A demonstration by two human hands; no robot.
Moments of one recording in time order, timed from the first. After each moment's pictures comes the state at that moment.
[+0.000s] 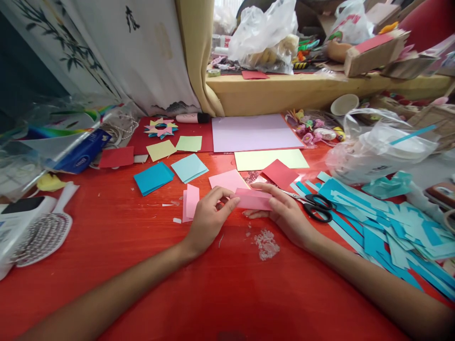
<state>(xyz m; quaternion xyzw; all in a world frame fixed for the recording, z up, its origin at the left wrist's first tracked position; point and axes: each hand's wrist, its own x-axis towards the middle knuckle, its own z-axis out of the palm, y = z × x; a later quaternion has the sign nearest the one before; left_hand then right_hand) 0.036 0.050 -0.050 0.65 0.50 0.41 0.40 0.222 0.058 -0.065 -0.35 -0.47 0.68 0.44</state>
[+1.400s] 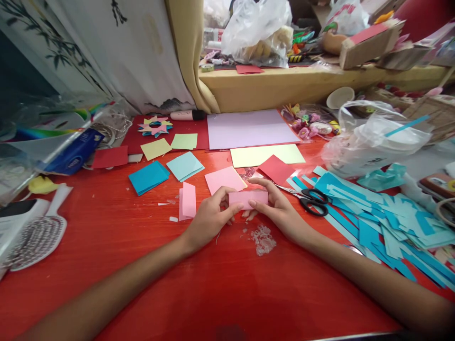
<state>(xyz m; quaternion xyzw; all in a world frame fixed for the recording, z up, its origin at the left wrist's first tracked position) 0.036 0.052 -0.058 0.65 0.46 0.33 0.51 0.219 0.053 -0.061 -0.39 -0.55 0.62 0.40</state>
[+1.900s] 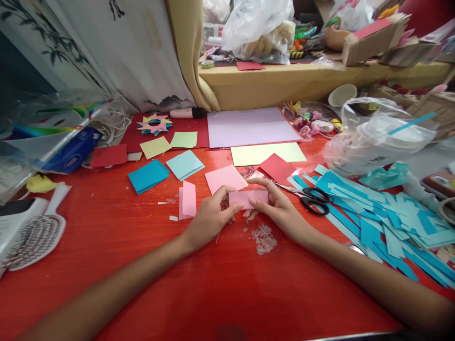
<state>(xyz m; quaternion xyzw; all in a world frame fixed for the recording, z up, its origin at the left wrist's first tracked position) 0.036 0.052 -0.060 0.66 0.47 0.31 0.50 0.219 0.052 -0.061 -0.40 -0.57 0.60 0.39</state>
